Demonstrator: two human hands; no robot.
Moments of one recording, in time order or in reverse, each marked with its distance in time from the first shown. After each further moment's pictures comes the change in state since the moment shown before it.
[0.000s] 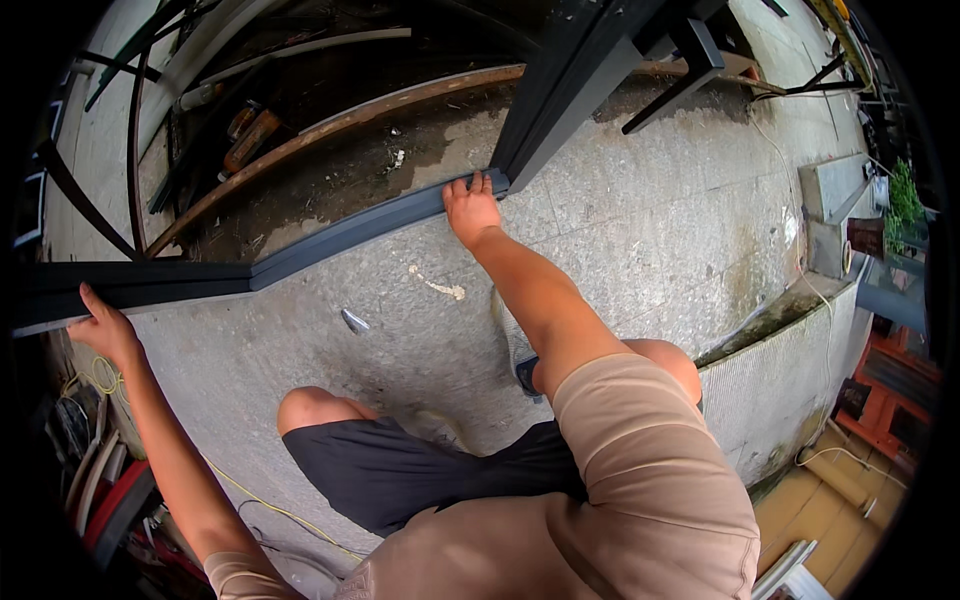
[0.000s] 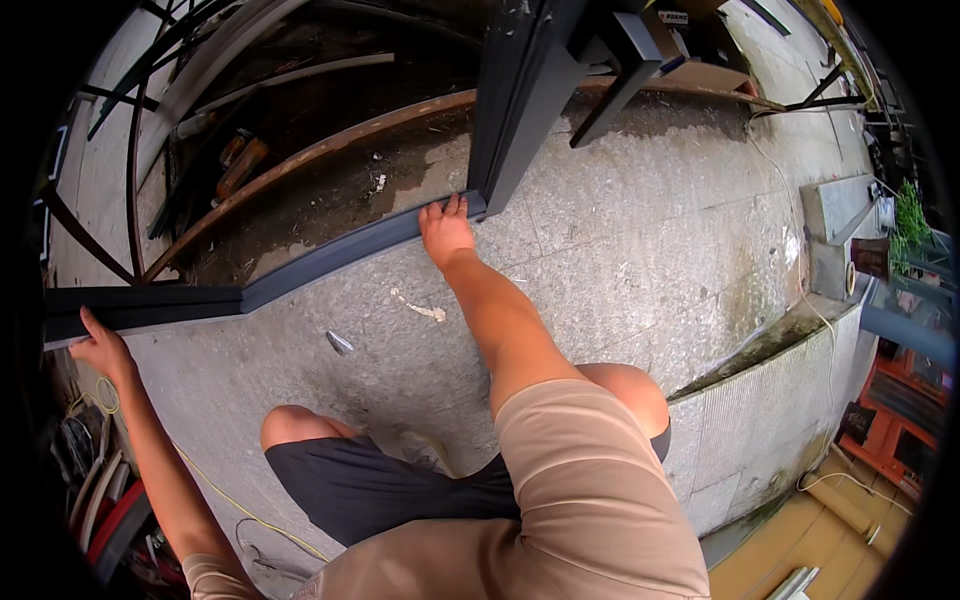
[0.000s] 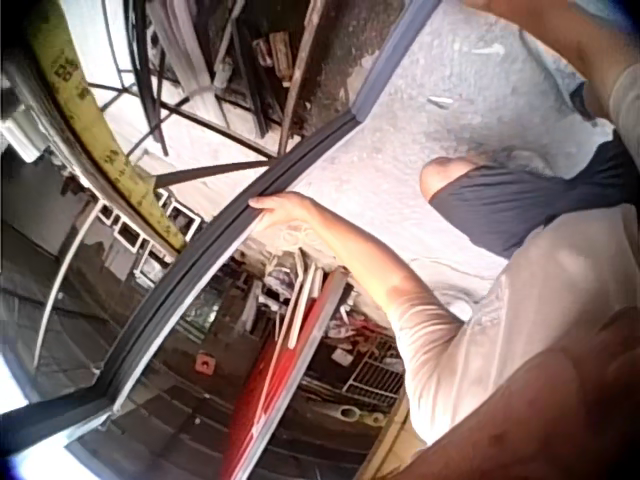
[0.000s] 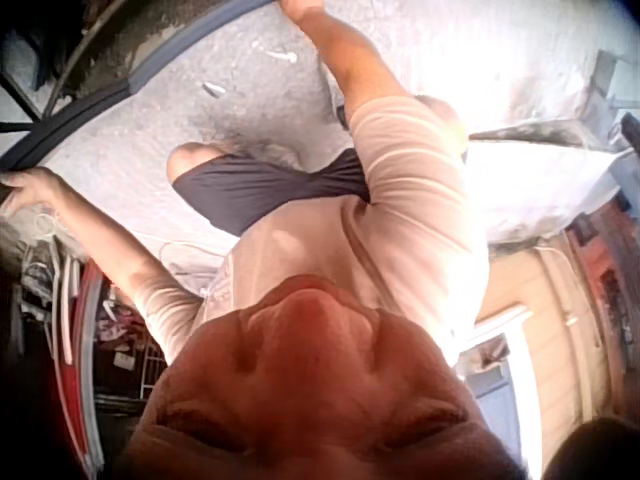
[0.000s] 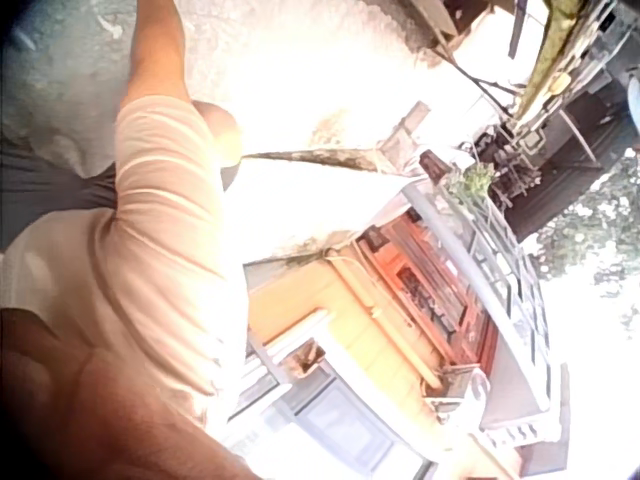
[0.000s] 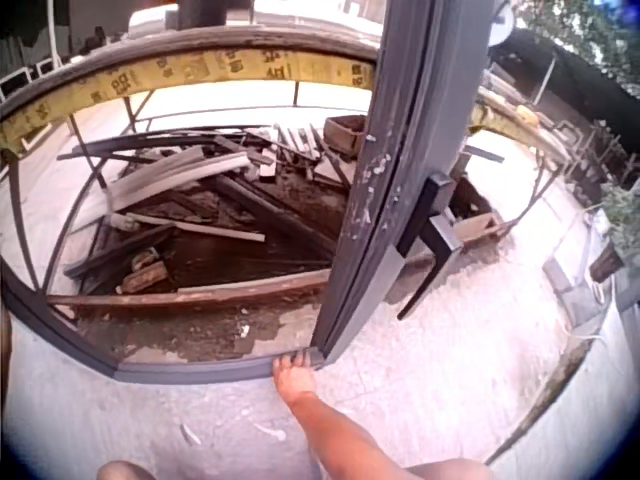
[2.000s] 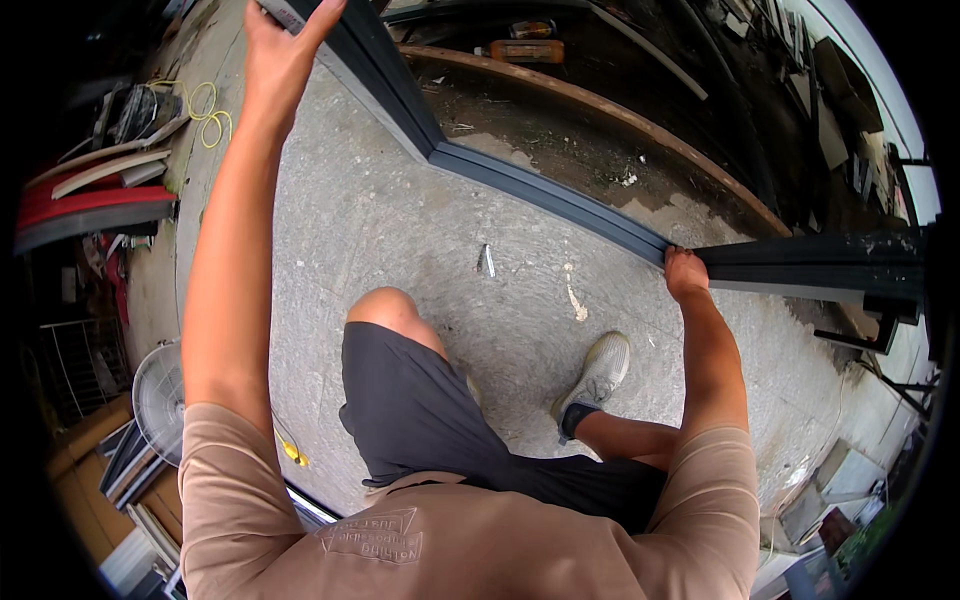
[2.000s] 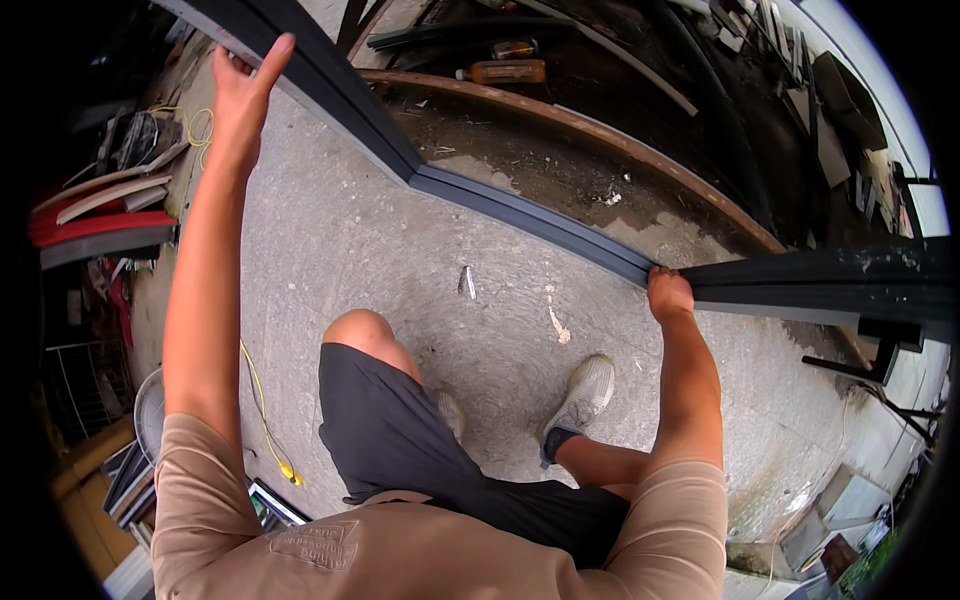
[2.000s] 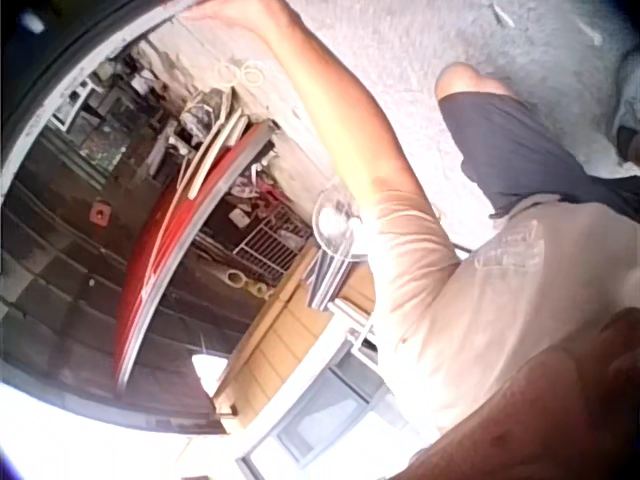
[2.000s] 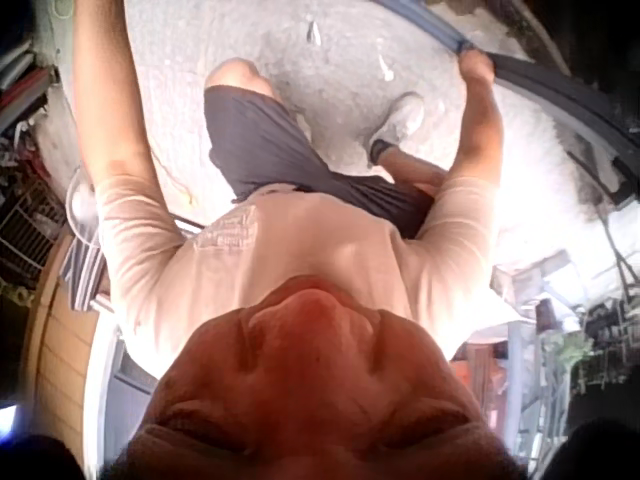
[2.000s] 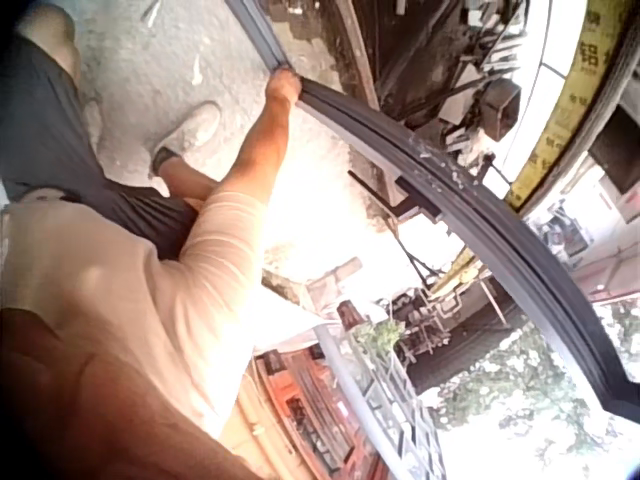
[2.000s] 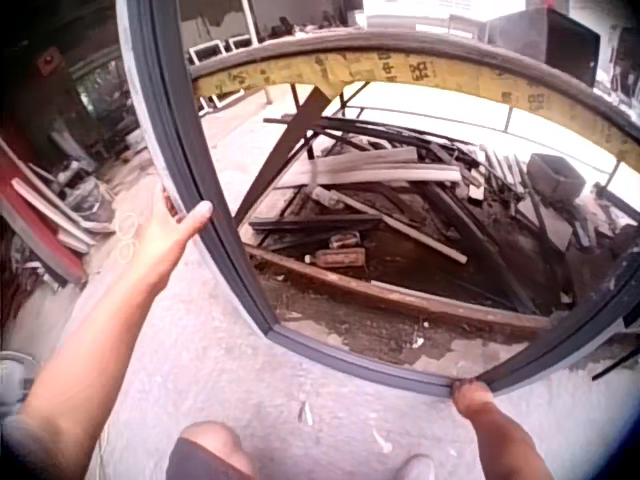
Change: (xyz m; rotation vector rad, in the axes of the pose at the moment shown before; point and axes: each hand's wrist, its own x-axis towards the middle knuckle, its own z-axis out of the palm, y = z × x) left_hand 0.001 0.077 -0.046 -0.170 -0.235 -0.209; right_hand 0.041 0.088 -0.005 -0.190 -0.362 -0.380
